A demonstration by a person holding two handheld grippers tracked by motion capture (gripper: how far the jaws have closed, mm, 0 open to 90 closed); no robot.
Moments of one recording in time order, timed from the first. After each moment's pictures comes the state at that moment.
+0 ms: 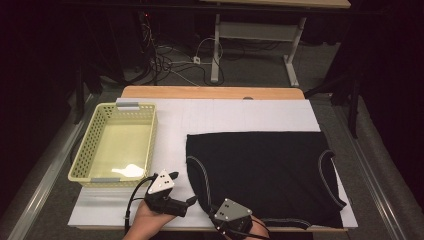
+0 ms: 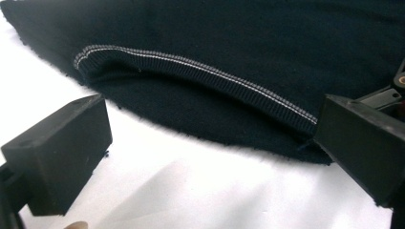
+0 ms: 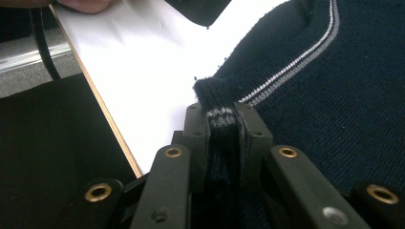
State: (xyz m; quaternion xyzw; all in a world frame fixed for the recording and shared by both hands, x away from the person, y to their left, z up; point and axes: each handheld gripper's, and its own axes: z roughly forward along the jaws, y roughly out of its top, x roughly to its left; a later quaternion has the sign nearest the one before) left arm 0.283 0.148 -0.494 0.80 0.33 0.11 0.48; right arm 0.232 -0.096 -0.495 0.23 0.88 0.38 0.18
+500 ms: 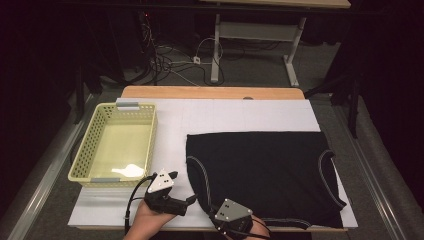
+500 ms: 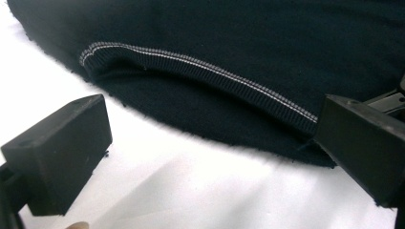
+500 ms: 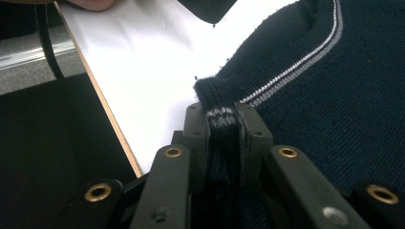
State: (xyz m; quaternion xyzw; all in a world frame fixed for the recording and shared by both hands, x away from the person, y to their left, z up) left arm 0.283 0.149 -0.494 0.80 0.34 0.11 0.48; right arm 0.233 -0.097 -0.496 0.22 0.88 0.39 0.18
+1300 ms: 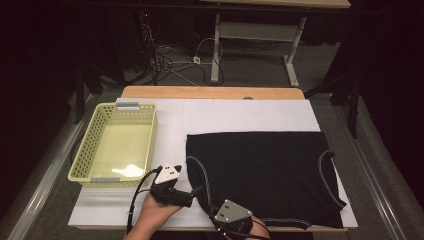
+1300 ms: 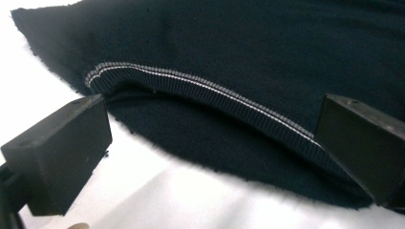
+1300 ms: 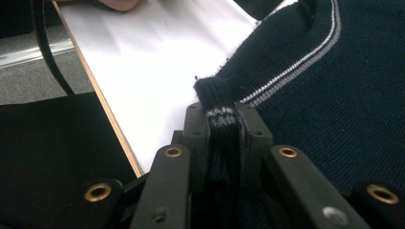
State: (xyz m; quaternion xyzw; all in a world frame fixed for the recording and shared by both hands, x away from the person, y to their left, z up) left arm 0.304 0.134 -0.490 0.80 0.36 0.12 0.47; right arm 0.231 -0.097 -0.496 0.22 0.88 0.39 0.18
